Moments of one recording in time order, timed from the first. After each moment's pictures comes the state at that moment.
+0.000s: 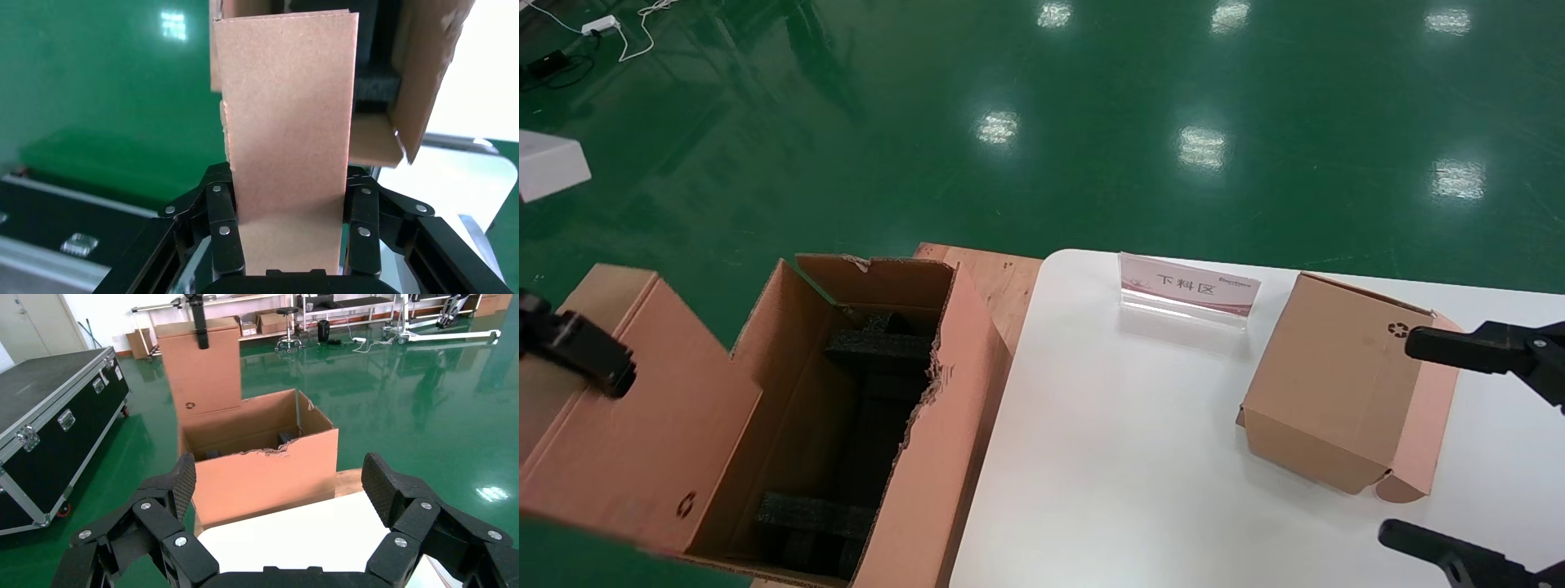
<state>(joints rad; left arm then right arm) -3.12 0.69 2.44 -1.41 1.24 1.67 -1.89 1.07 -0.61 -0.28 1.28 -0.73 -1.50 0.19</state>
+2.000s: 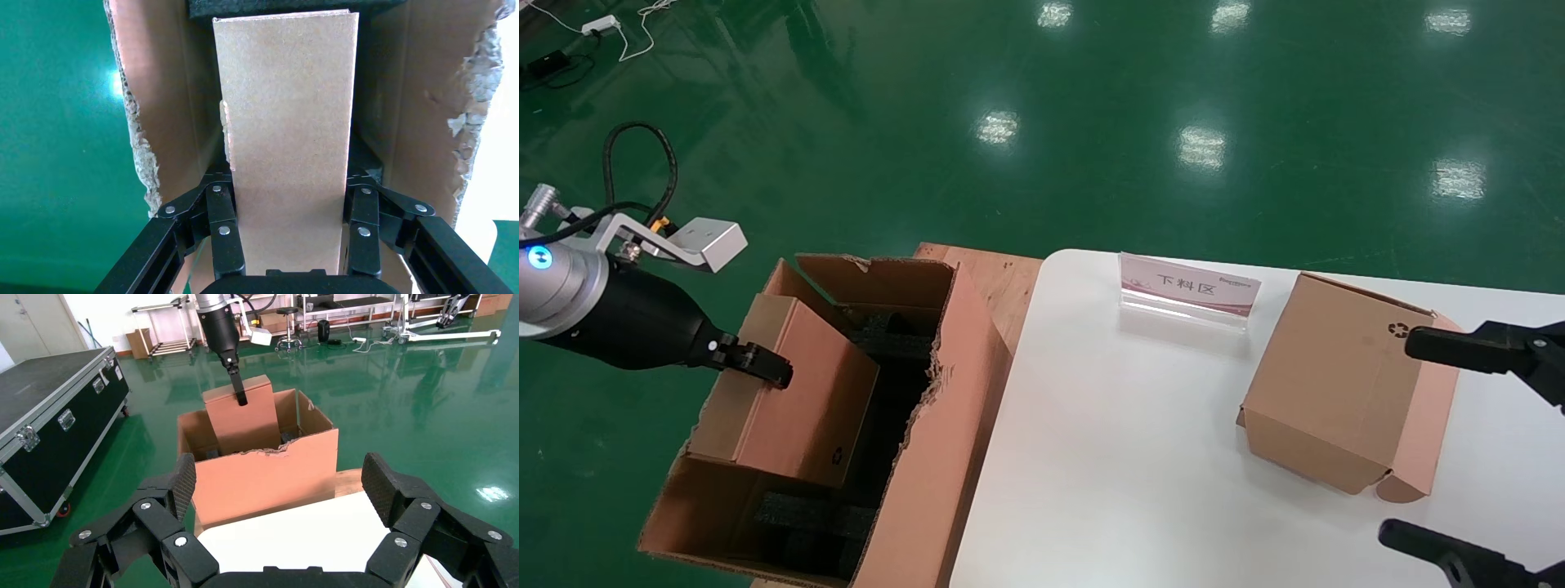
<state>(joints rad) -2.72 0.46 2.40 -1.41 1.39 1.16 -1.78 1.07 -0.61 -0.28 1.28 -0.73 -1.50 0.19</state>
